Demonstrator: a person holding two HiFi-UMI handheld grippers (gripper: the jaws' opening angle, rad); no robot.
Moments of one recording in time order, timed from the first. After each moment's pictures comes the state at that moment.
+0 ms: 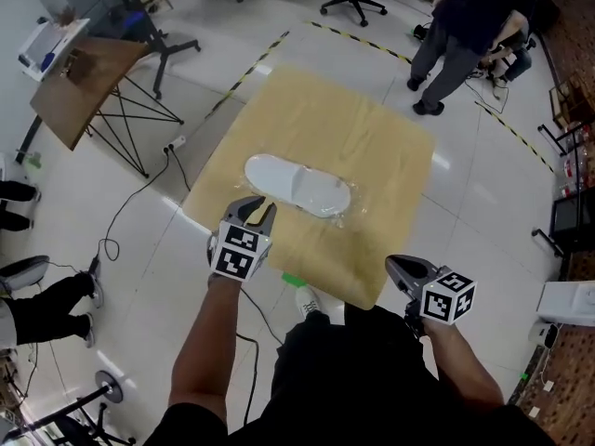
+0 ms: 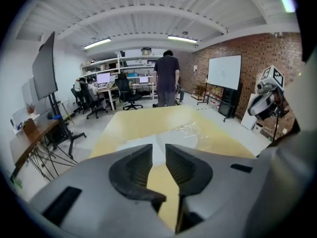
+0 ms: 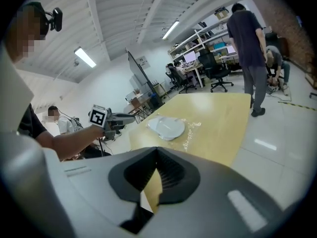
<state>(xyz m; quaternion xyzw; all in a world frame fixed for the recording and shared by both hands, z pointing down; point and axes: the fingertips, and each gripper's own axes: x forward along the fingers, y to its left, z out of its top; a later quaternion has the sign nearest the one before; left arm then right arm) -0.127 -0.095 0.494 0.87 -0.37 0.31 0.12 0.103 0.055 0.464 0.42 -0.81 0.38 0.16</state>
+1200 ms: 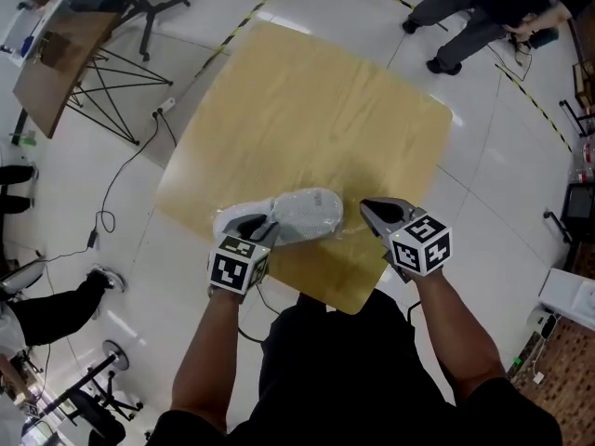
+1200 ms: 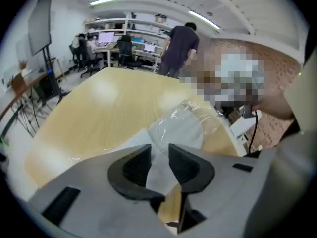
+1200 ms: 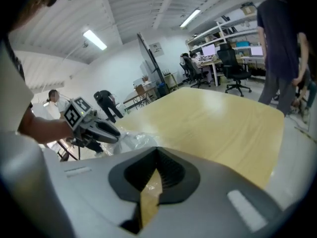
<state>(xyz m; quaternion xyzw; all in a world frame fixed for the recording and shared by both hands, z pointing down) -0.070 -0.059 0.586 0.81 -0.32 0.38 0.32 0.113 -0.083 0.546 0.34 -0.84 0.33 0.25</state>
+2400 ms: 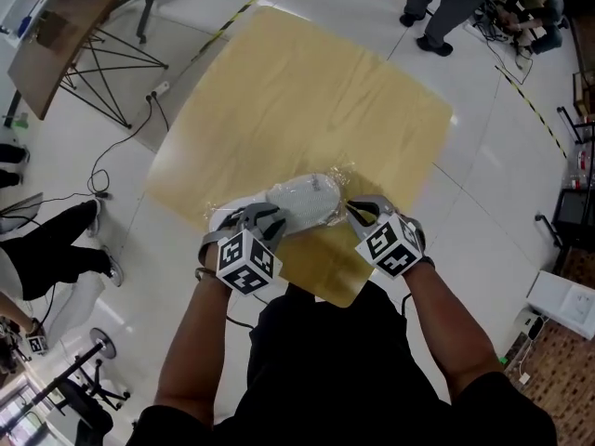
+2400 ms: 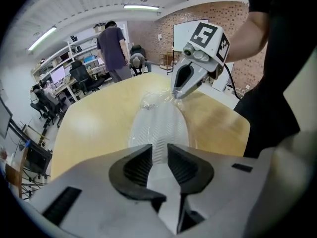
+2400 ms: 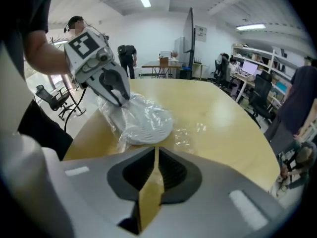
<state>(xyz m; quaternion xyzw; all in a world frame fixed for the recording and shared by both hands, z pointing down) -0.042 -0.041 0.593 0.86 -0.17 0.48 0.07 0.088 -0.056 0.595 0.24 -0.85 0.14 0.45</state>
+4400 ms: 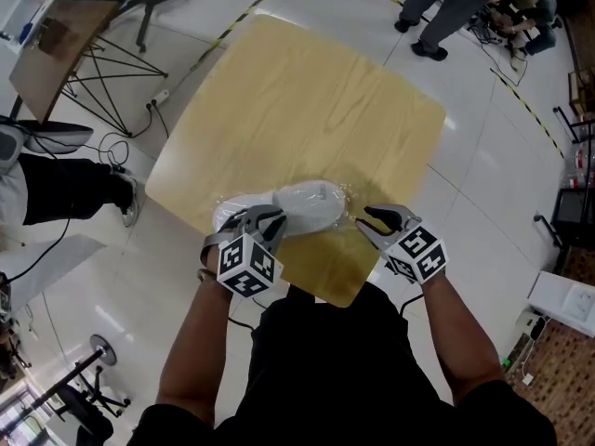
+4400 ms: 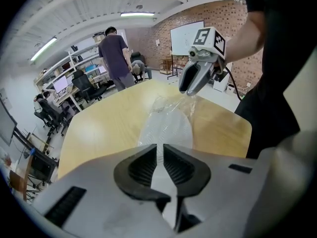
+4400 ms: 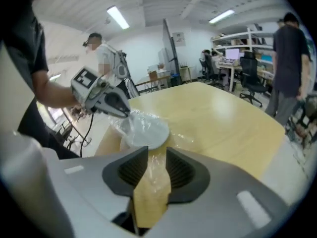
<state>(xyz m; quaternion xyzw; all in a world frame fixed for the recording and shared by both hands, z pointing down) -0.030 -0.045 0.574 0.87 -0.19 0.46 0.03 0.122 -0.036 0.566 0.28 -0.86 0.26 0.33</state>
